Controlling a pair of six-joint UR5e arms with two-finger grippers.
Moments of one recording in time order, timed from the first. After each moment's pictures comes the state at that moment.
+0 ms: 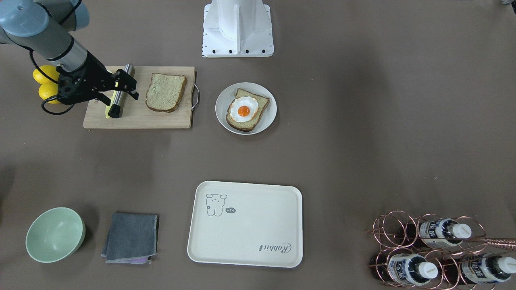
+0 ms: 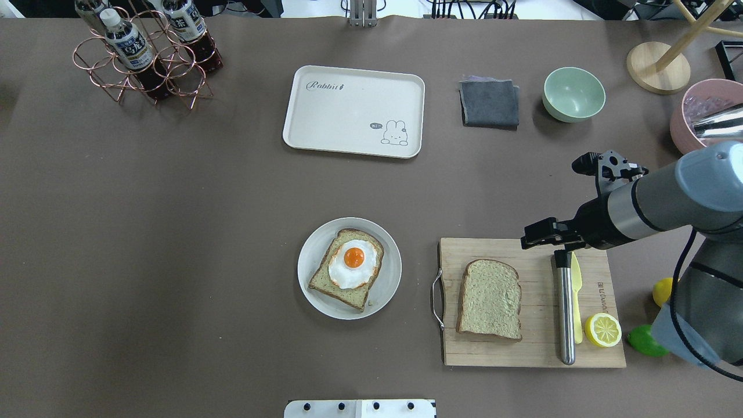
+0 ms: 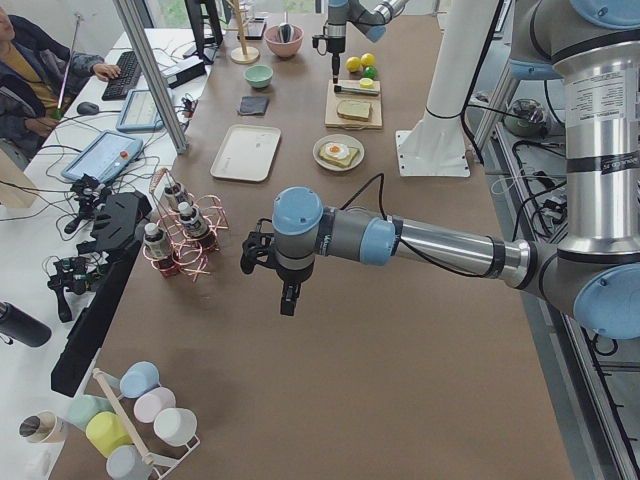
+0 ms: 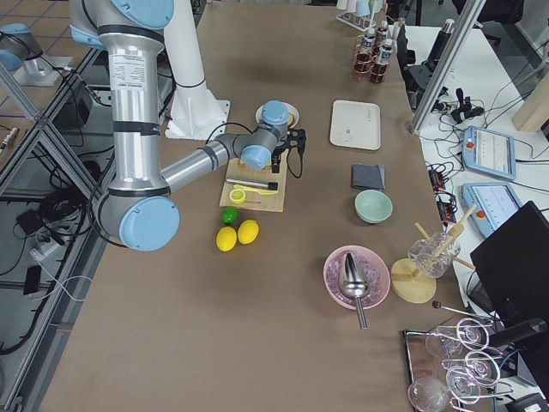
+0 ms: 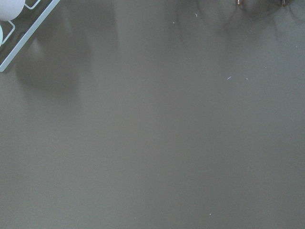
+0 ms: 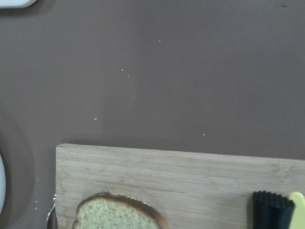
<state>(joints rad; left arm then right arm) -1.54 -1.44 -1.90 -1.58 -2.40 -0.06 0.65 -1.55 1.96 -1.02 2.10 1.24</state>
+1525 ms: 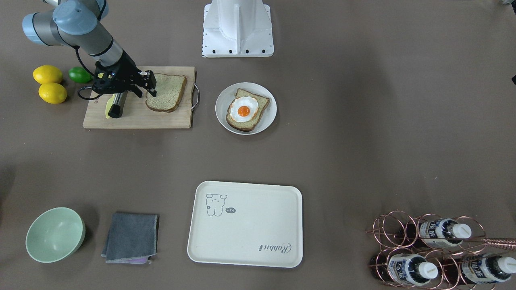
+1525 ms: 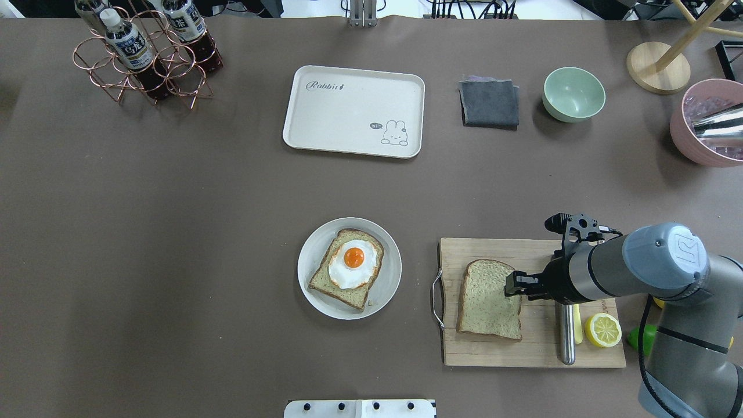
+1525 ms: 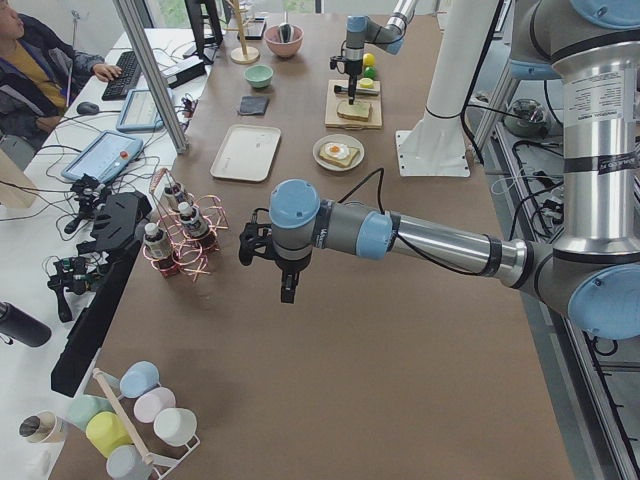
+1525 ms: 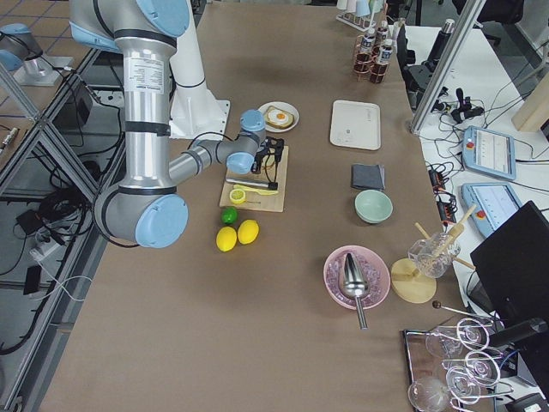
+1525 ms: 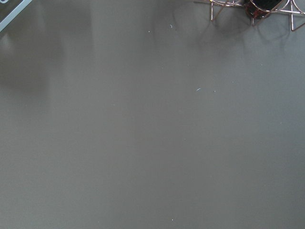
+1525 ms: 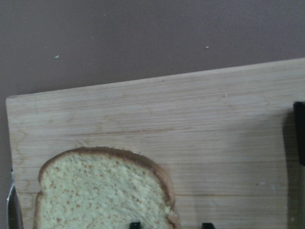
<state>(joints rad) -1.54 -1.46 -1.91 -1.58 -2.47 -0.13 0.46 -1.59 1.93 -0.95 1.94 1.43</state>
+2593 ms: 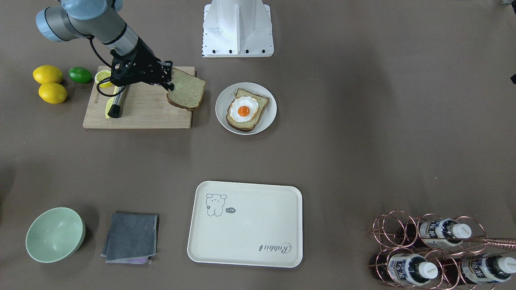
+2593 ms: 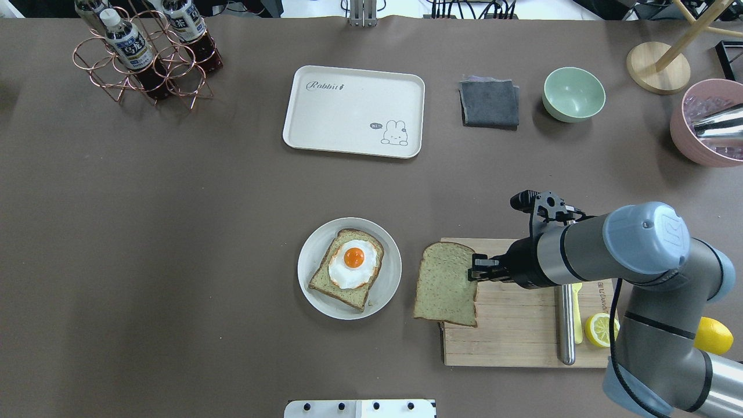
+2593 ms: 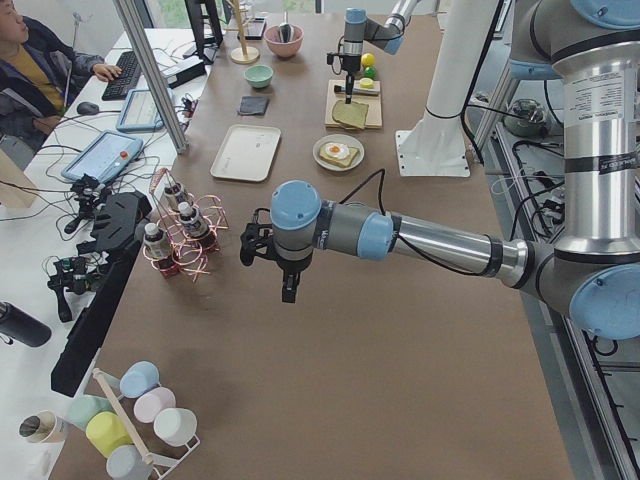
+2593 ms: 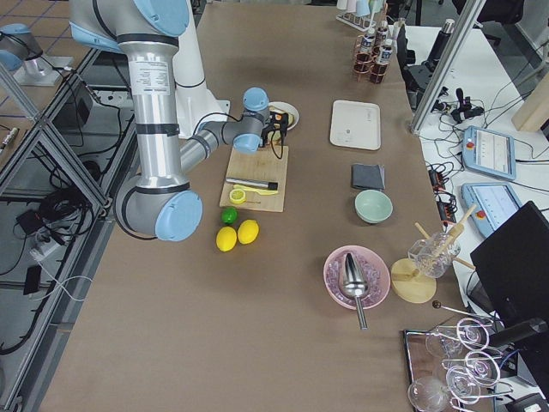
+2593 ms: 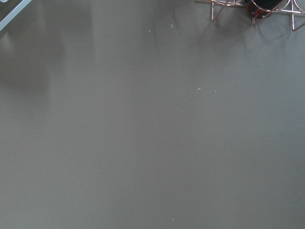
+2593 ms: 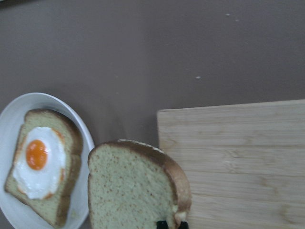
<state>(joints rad) -1.54 -1.45 -1.91 -1.58 -2.48 -0.13 0.48 -1.42 1.96 -0.95 1.94 1.47</state>
